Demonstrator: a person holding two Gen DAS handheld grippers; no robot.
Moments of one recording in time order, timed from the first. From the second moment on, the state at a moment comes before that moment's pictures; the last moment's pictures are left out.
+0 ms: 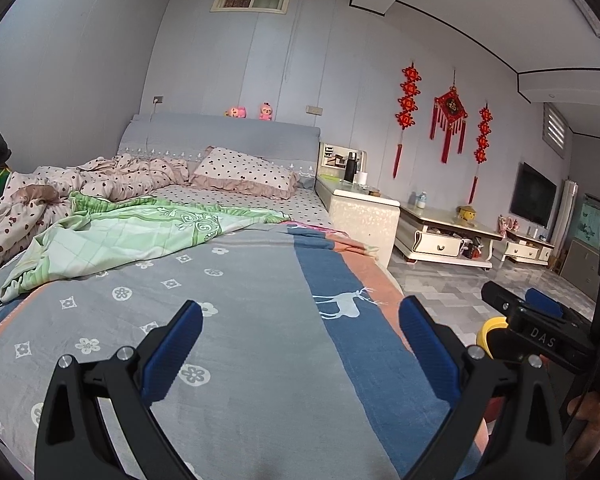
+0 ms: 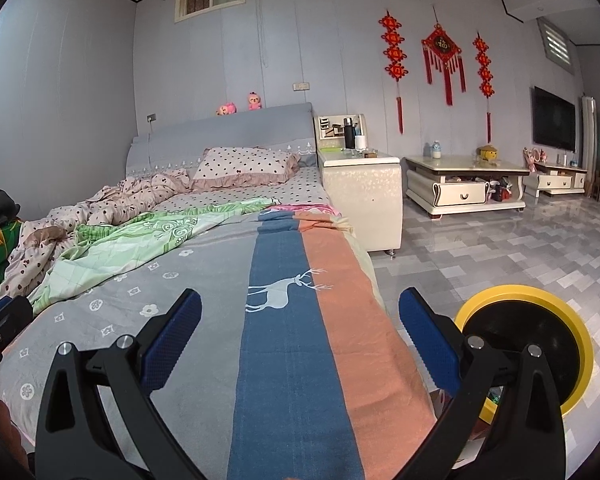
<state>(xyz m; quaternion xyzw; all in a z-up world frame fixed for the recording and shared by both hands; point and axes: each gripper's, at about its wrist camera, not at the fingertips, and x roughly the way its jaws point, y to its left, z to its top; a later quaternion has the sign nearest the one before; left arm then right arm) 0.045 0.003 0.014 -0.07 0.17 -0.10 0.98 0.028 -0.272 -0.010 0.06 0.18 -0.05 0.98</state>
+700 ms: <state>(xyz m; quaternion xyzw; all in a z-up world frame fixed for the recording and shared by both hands) 0.047 0.002 0.014 -0.07 0.18 -0.11 0.98 0.039 -0.271 -0.024 0.07 0.20 -0.05 0.97</state>
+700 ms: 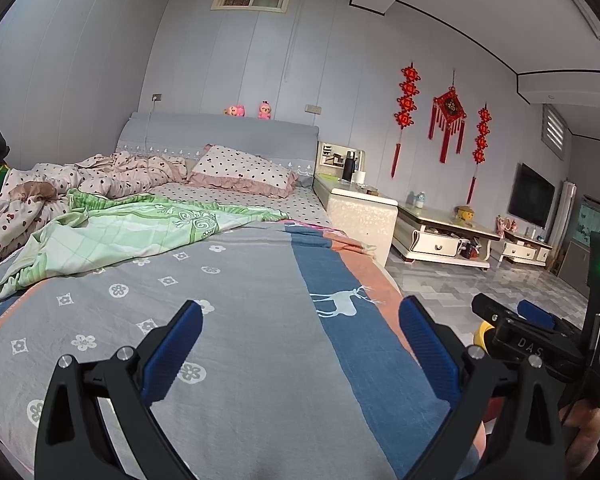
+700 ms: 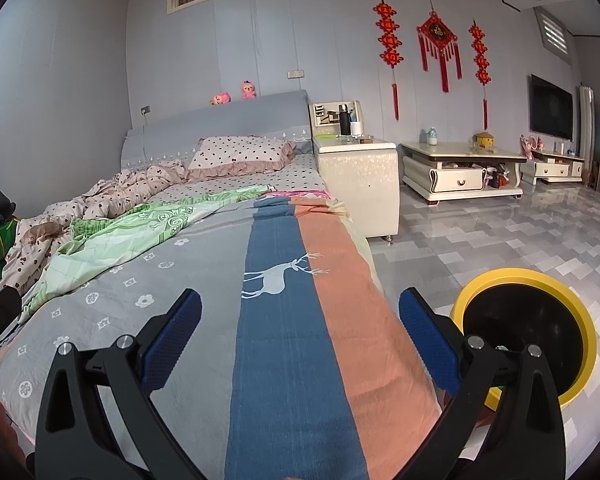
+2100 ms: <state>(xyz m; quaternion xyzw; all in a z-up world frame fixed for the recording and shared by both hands) 0.047 0.002 0.007 -0.07 0.18 -0.11 0.97 0.050 -0.271 -0.039 0.09 0.23 -0.06 0.97</state>
